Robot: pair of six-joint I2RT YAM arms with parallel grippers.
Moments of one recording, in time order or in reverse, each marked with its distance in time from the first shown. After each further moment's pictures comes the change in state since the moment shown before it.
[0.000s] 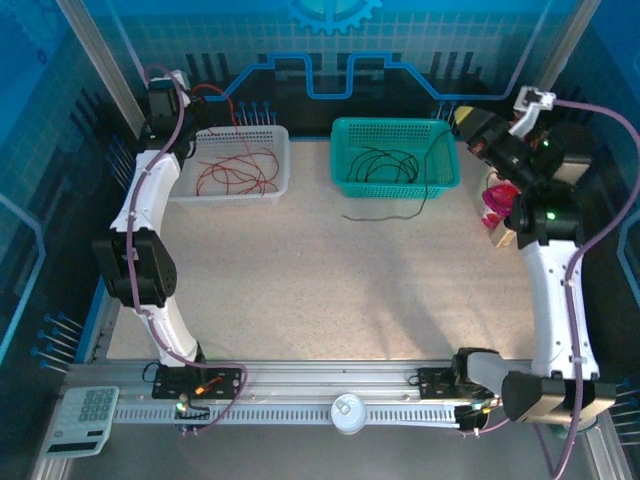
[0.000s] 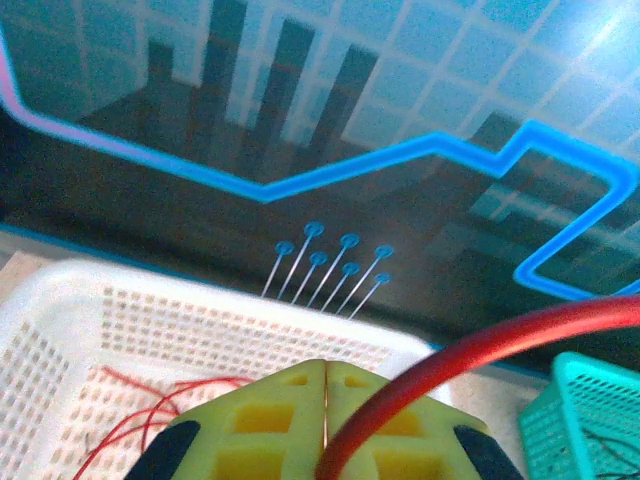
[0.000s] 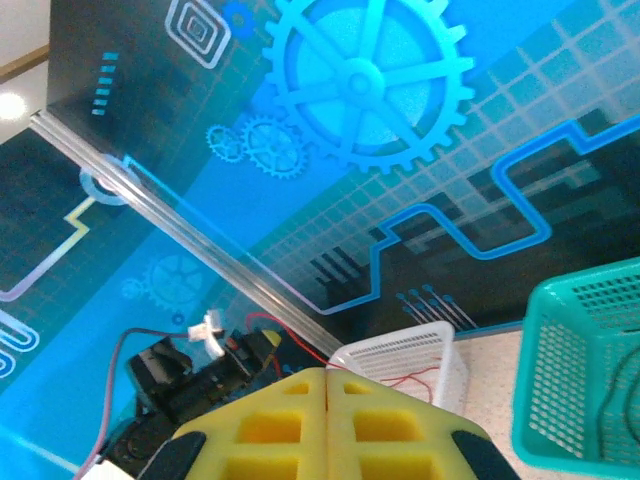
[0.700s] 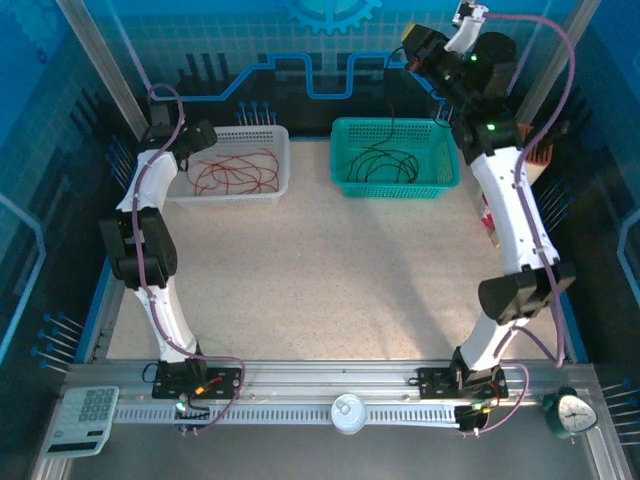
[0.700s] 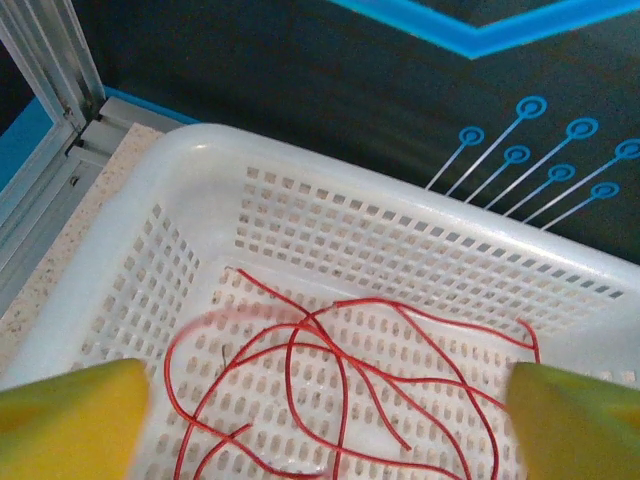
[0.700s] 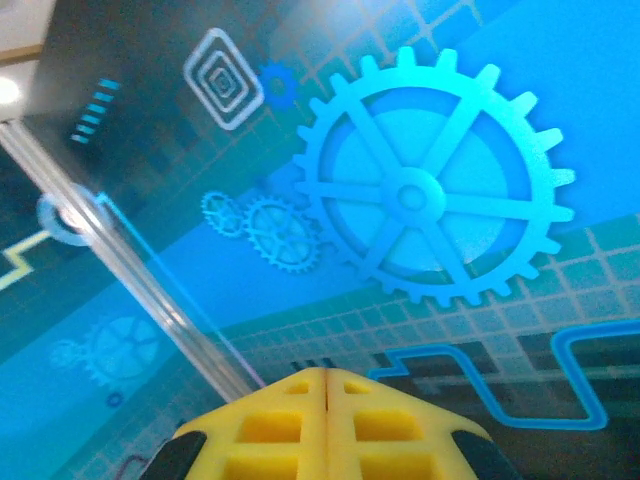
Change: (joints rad) left arm 0.081 0.176 0.052 -0.137 -0.054 0.059; right arm 0.275 0.597 0.700 -0.001 0.364 -0.200
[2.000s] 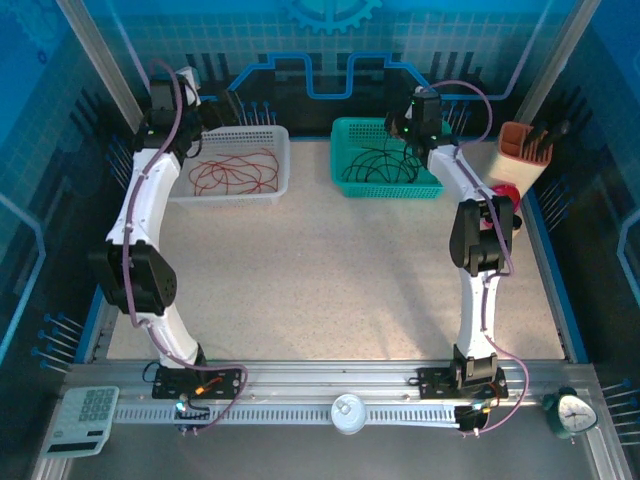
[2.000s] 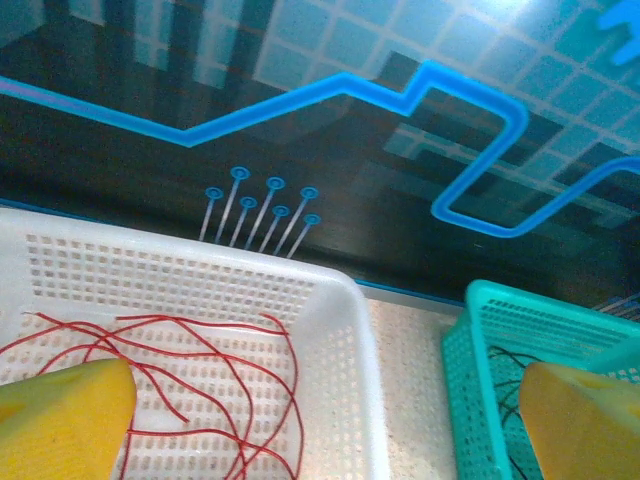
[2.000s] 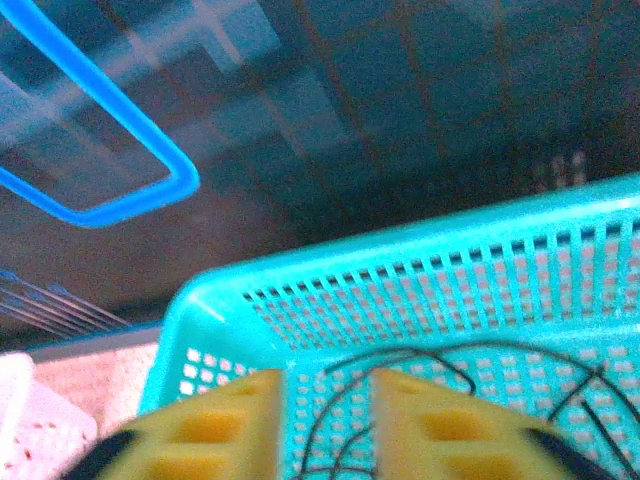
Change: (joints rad) left arm -0.139 -0.254 0.024 -0.056 0.161 -0.089; right arm -0.060 0.451 -0.138 -0.053 0.189 -0.178
